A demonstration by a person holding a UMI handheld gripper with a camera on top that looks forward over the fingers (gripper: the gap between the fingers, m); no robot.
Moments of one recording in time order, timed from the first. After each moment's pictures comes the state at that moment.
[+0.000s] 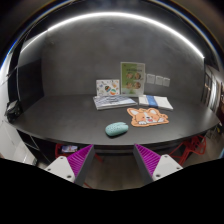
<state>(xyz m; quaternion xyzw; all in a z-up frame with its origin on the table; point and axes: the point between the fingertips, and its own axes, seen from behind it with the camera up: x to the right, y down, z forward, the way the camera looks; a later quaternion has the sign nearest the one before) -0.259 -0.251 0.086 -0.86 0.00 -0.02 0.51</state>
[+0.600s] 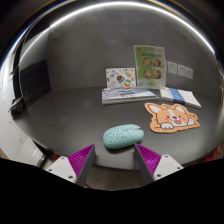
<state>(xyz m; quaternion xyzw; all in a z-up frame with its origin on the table) -0.258 -0.110 -0.010 -0.87 -0.07 0.07 0.49</state>
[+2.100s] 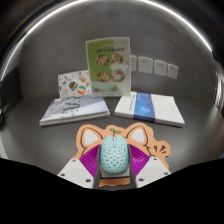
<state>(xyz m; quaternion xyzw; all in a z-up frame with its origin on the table) -0.040 0.053 0.007 -0.88 -0.02 0.01 0.47</state>
